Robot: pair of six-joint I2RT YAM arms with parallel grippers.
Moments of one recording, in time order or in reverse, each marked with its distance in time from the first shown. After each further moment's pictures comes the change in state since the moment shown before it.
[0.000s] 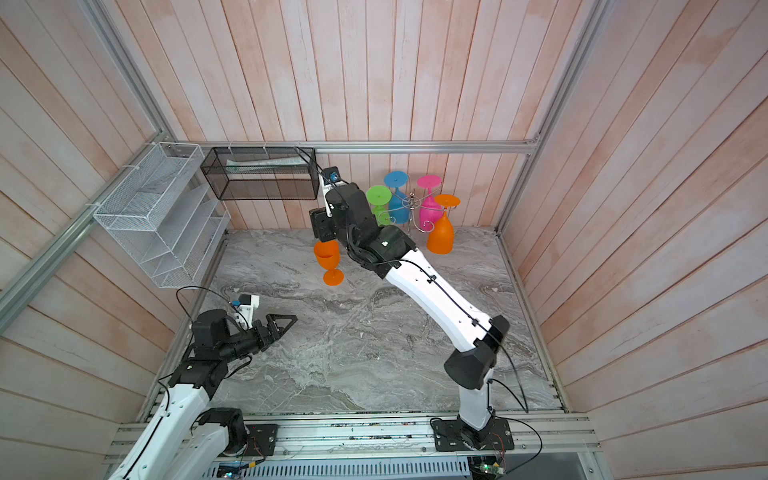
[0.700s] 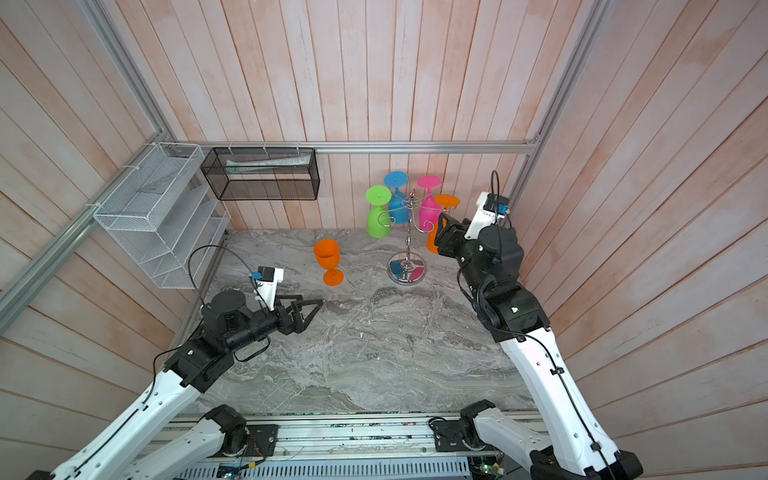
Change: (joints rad) left arm -0.581 0.174 0.406 0.010 -0.474 0.264; right arm -0.565 -0.736 -0.780 0.236 -0.173 0.294
